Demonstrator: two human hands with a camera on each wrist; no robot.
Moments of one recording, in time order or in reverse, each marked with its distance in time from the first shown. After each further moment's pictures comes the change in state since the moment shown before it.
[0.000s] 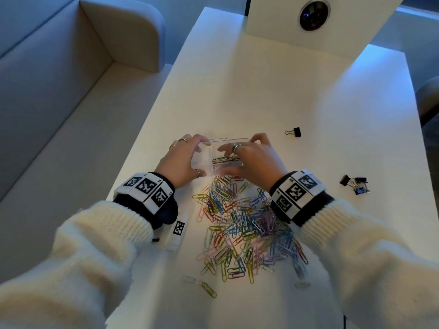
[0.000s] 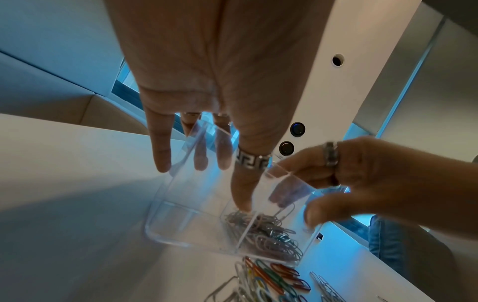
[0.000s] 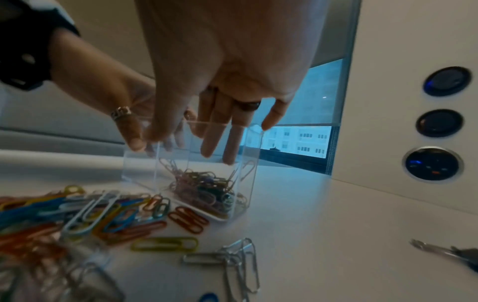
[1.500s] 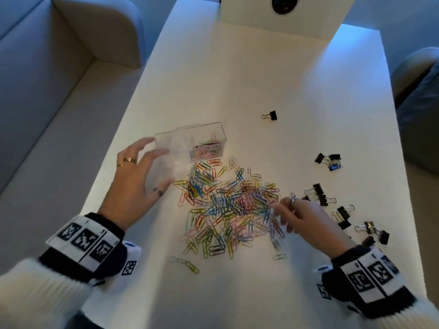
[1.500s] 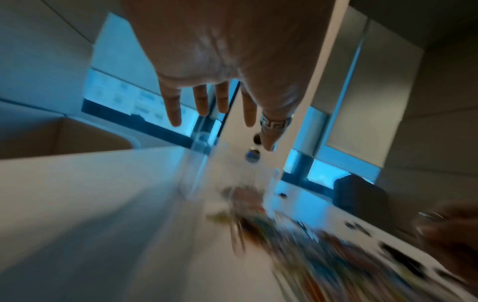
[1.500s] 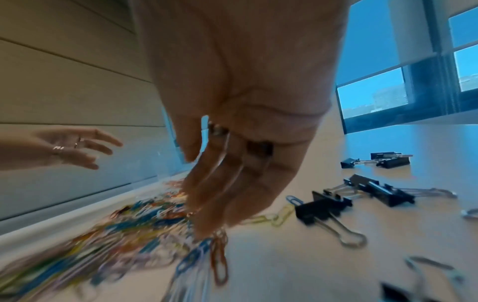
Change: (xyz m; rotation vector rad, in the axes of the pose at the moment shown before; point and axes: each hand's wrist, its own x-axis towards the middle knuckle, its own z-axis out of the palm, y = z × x) left_hand -0.092 0.006 0.000 0.124 0.304 0.168; right_hand -0.183 0.033 0.013 0.656 -0.171 0.517
